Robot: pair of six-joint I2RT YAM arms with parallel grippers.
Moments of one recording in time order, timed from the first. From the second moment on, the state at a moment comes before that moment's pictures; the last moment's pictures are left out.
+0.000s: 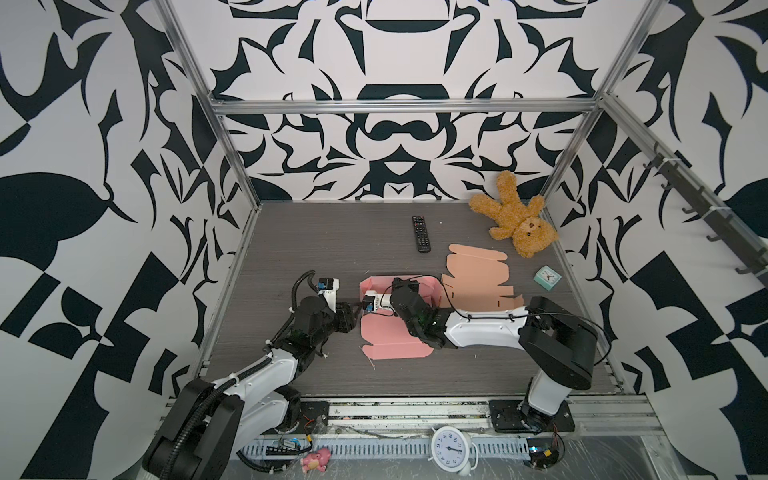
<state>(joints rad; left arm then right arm) -0.42 1.08 0.21 0.38 0.22 -0.46 1.02 1.74 0.89 0.34 0.67 -1.08</state>
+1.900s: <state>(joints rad) -0.37 1.50 0.30 0.74 0.34 -0.39 0.94 1.80 1.06 0.20 0.48 -1.10</state>
